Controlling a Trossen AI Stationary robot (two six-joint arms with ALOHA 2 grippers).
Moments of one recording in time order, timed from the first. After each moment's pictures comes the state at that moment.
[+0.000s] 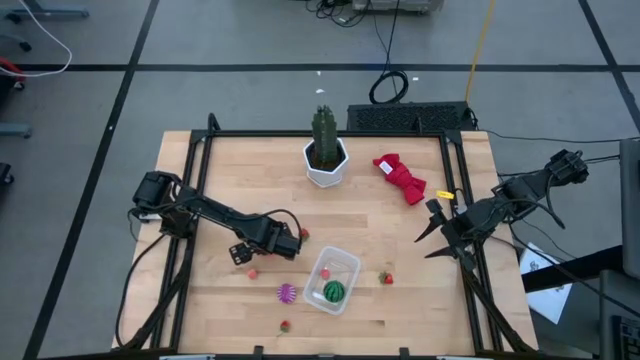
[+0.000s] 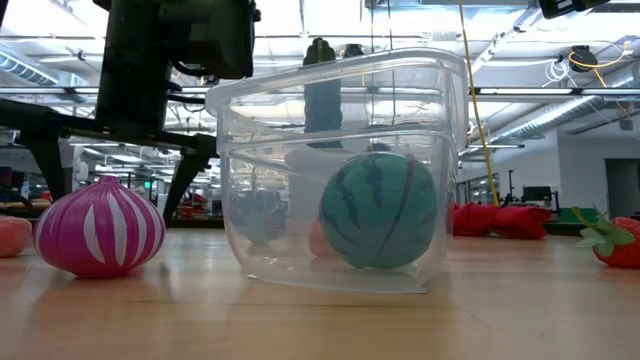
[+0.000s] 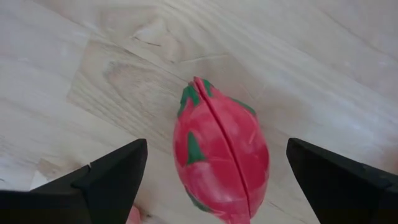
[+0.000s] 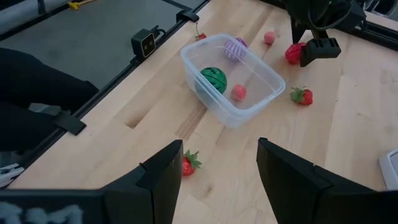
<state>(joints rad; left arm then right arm) -0.25 1.78 1.10 -1.02 -0.05 -2.31 0.51 0.66 0.80 -0.75 0.05 -0.06</state>
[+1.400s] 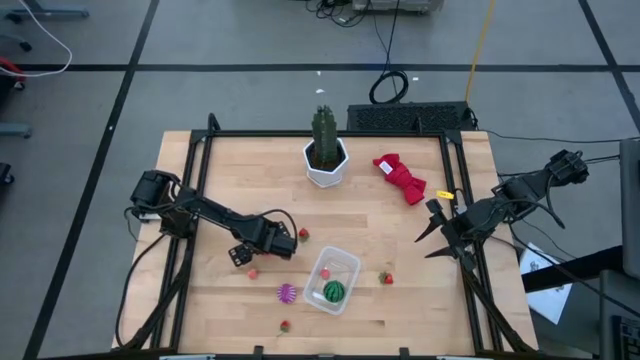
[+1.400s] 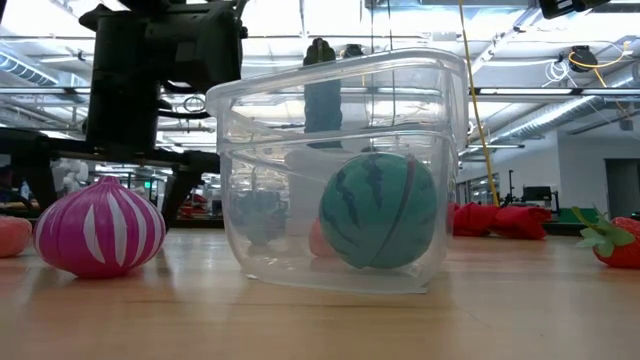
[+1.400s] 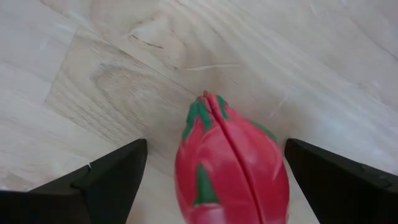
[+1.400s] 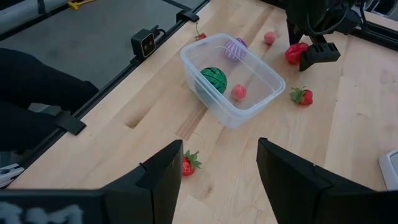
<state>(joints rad) -0.24 1.78 1.00 -0.89 -0.07 -2.37 0.51 0.66 0.80 -0.75 0.05 -0.06</state>
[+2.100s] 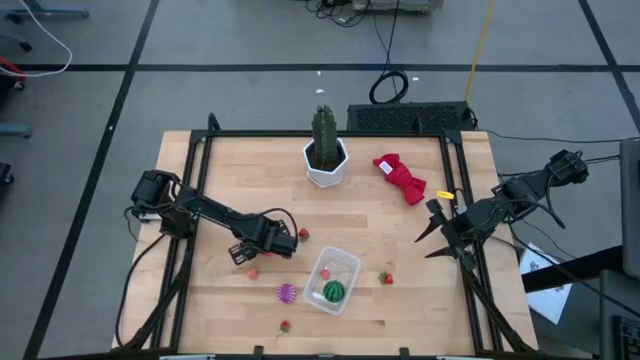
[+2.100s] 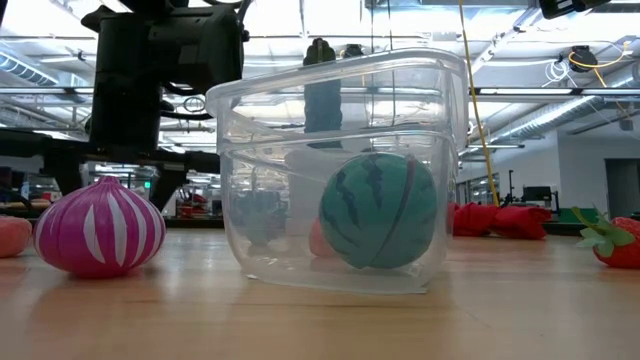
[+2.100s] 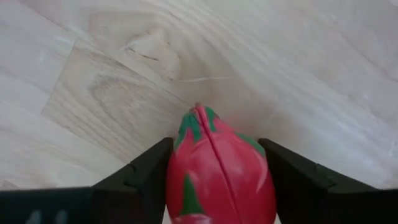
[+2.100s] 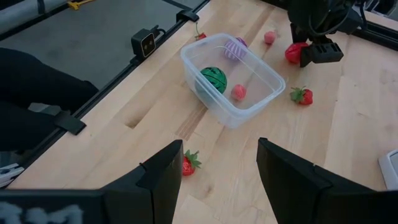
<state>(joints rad) -0.23 1.78 1.00 -0.89 -0.10 -2.36 0.51 0.66 0.80 -0.75 0.05 -0.06</state>
